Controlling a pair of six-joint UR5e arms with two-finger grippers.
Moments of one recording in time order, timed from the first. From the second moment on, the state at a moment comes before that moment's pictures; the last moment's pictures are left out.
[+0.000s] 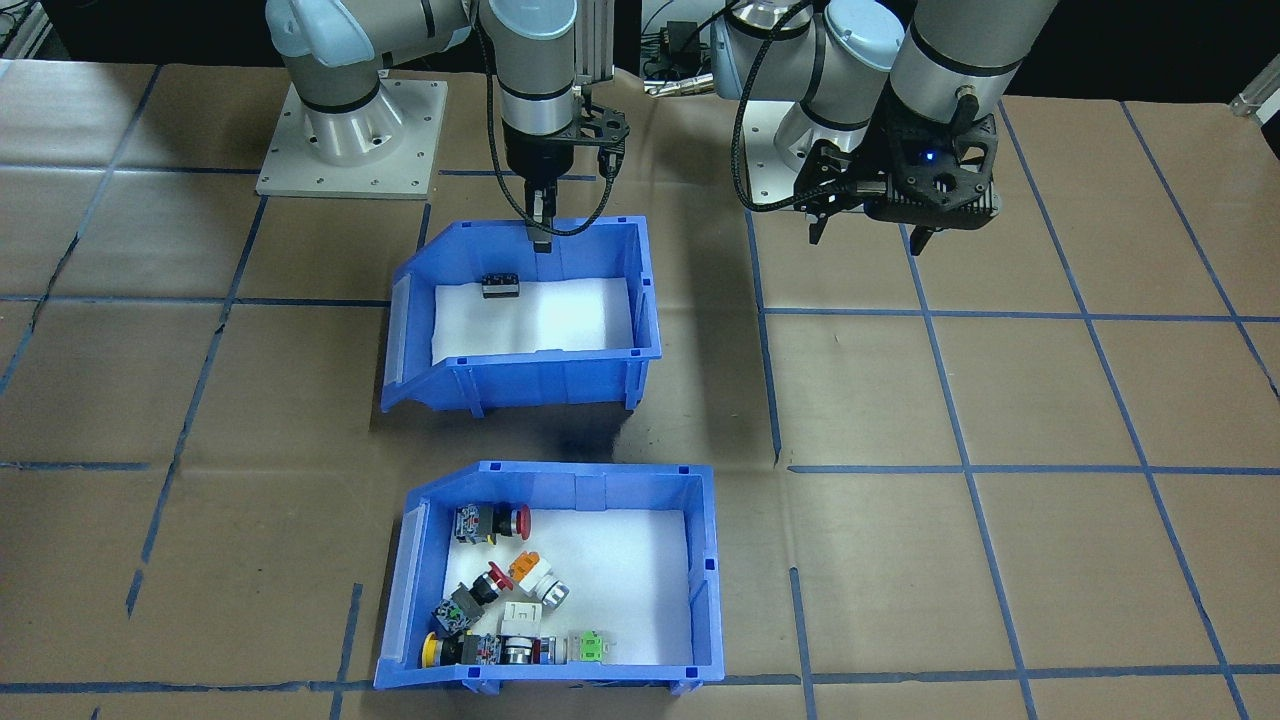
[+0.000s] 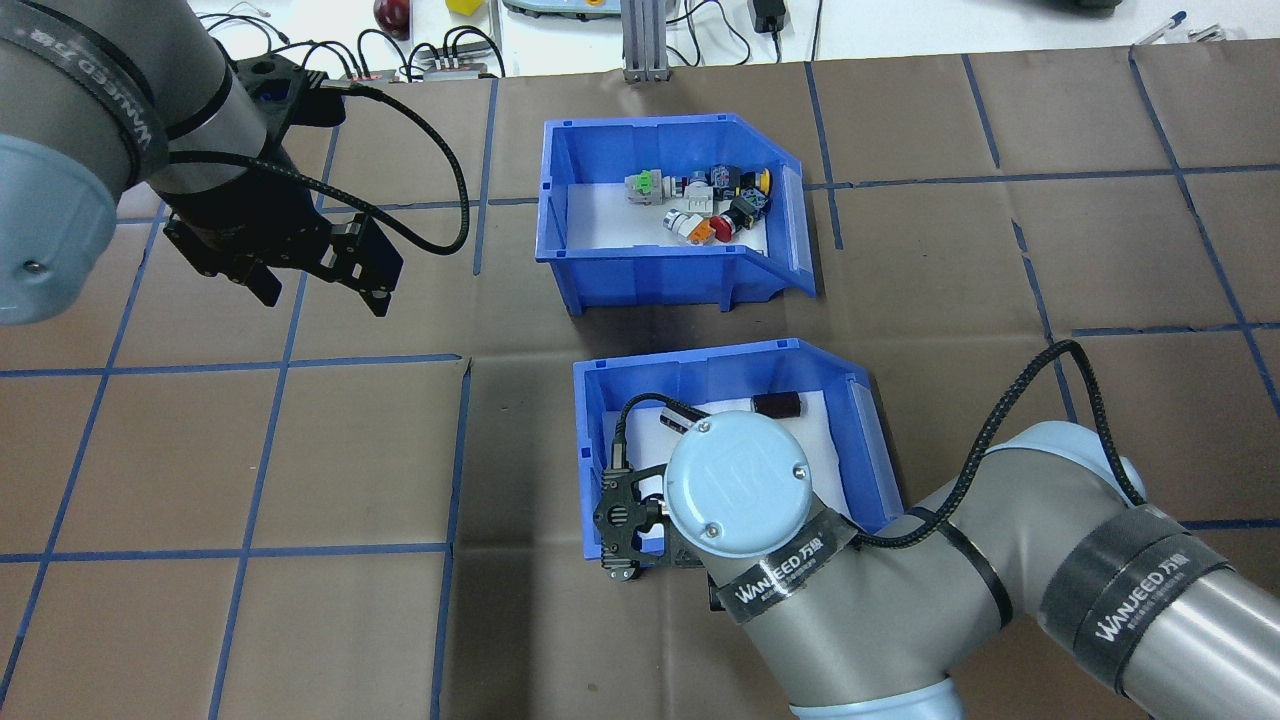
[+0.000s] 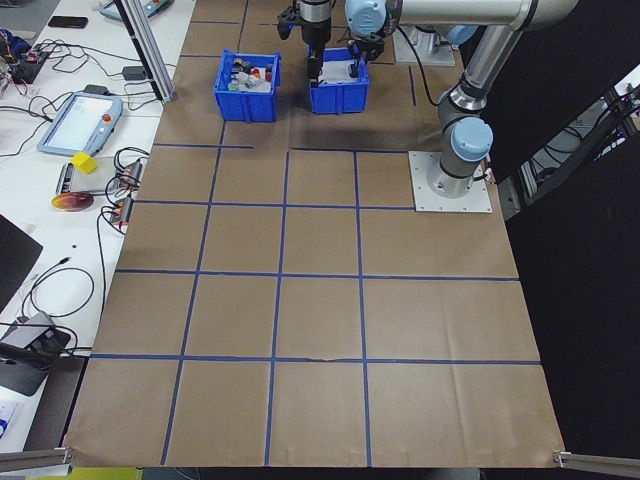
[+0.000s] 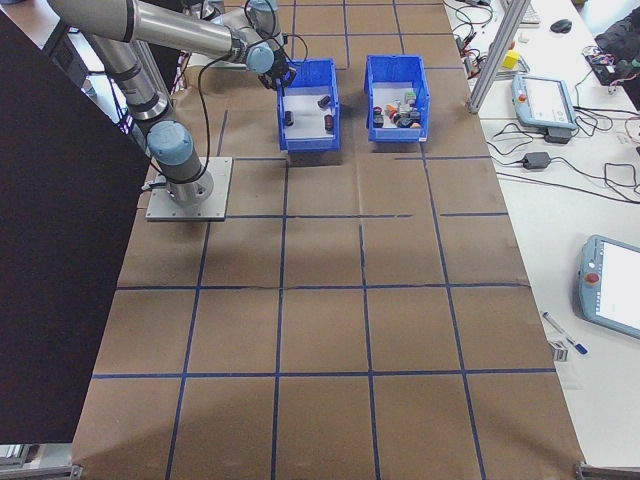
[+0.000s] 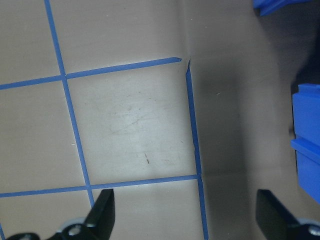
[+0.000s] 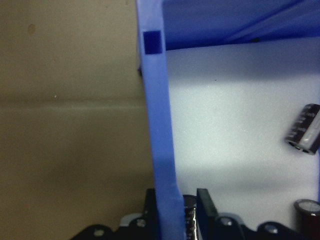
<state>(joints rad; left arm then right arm) -1.56 -1.50 -1.66 -1.58 1.59 0.14 2.12 -1.65 2.21 -2.20 -1.64 -1.00</state>
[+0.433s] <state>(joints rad) -1.56 -1.50 -1.65 -1.58 1.58 0.14 2.09 -1.66 2.05 -1.97 -1.65 -0.97</state>
